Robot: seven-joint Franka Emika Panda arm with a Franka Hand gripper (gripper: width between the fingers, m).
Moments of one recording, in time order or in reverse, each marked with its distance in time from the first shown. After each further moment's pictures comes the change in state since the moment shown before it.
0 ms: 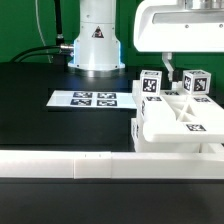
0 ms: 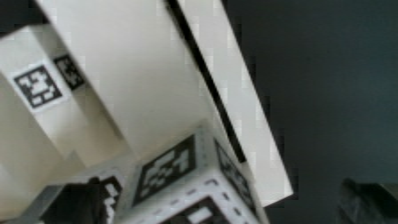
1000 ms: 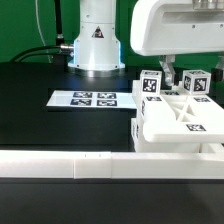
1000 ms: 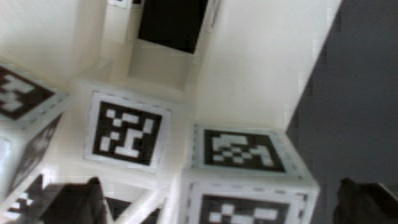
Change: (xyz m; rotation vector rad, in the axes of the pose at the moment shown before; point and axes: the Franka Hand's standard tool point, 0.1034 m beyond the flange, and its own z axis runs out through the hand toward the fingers) arm 0.003 0.008 0.000 -0.047 -0.001 -0.670
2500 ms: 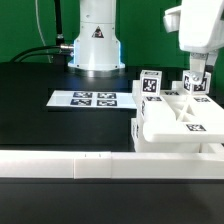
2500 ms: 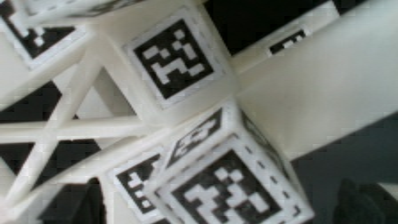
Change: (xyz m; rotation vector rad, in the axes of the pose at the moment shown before) arm 0.004 -0.007 -0.004 -0.082 -0.061 -0.785
